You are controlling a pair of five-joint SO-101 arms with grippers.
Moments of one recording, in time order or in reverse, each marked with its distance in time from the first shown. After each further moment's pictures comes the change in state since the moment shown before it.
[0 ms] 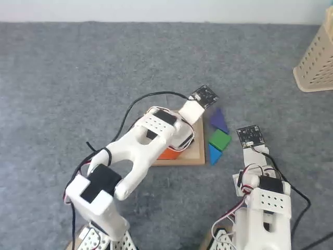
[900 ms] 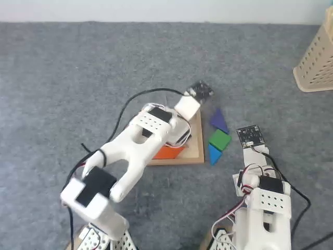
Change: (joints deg) left arm -1.7 -3.7 -0.1 0.5 -0.1; right arm 0.0 0.0 0.0 0.0 0.0
